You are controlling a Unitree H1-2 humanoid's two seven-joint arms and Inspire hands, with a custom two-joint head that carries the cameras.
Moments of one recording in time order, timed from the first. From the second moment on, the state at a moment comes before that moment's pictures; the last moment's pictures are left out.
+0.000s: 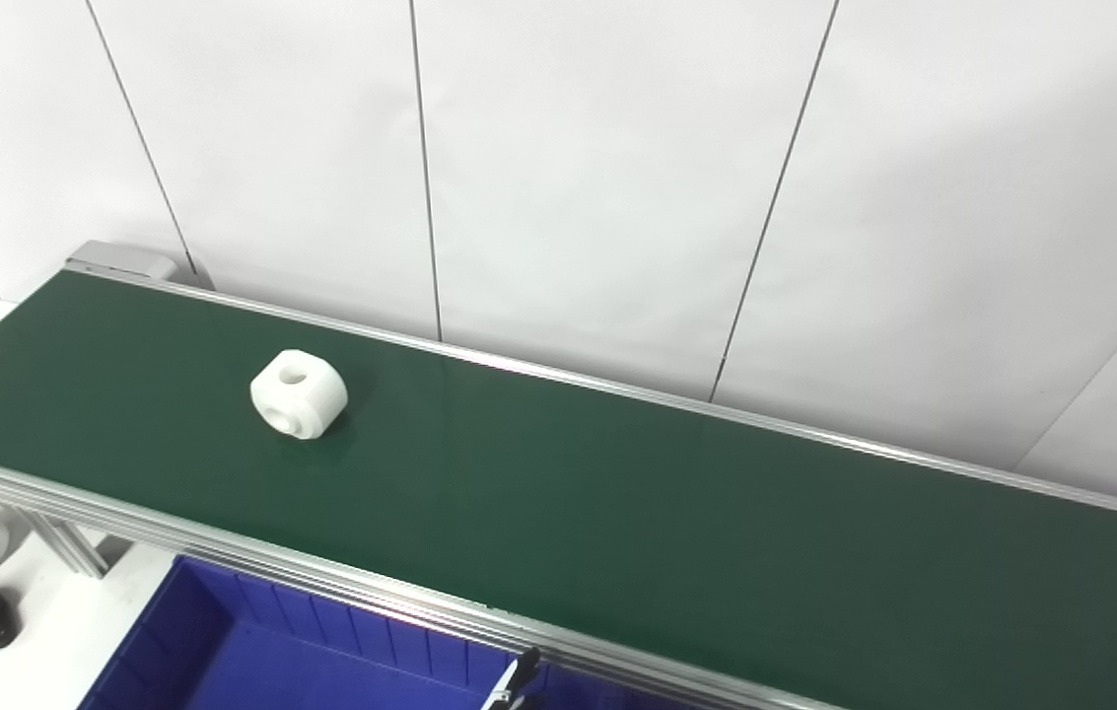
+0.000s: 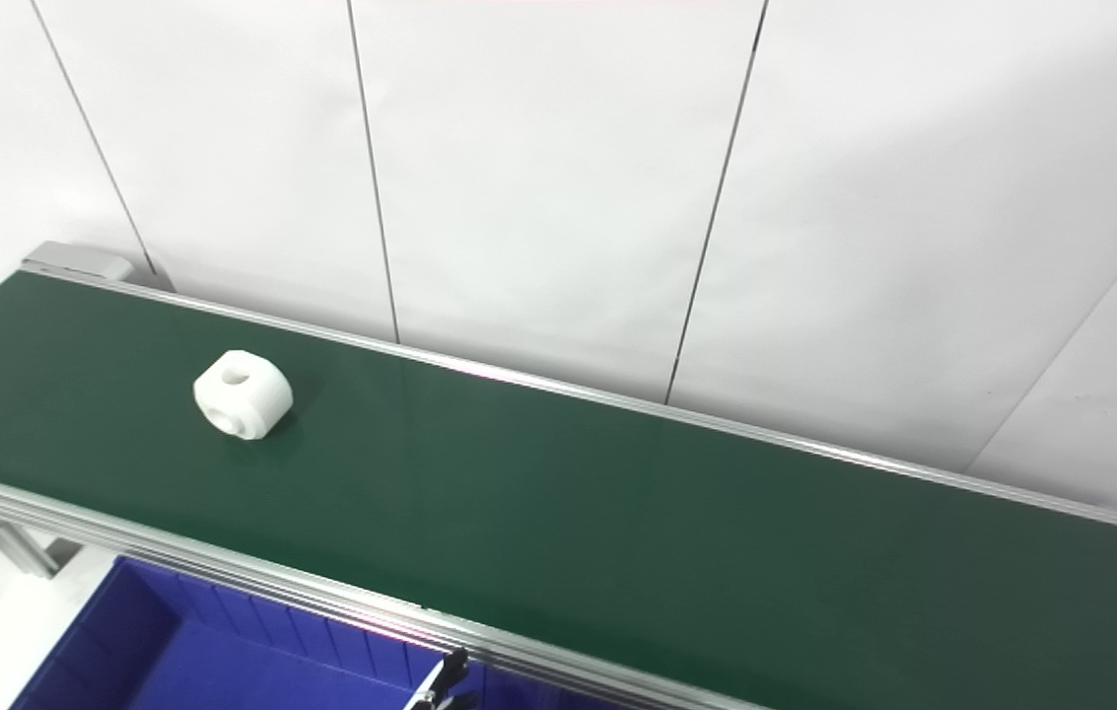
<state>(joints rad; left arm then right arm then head) 0.45 0.03 -0.33 0.13 0.19 -0.43 -0.05 0.58 -0.02 0.32 -0.01 0.03 -0.45 -0.08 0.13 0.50</state>
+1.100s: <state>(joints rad) -0.15 0.50 -0.08 -0.31 0.33 -0.15 -0.29 0.56 0.03 0.28 0.01 -0.01 -0.45 -0.03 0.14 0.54</state>
